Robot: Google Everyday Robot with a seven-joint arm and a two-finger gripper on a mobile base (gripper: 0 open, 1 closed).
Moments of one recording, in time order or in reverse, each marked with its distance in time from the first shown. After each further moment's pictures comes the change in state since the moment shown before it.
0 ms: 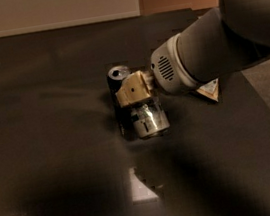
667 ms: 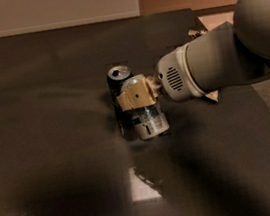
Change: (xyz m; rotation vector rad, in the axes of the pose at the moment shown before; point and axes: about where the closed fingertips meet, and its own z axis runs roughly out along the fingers) arm -0.003 0.001 0.006 0.075 0.075 -0.106
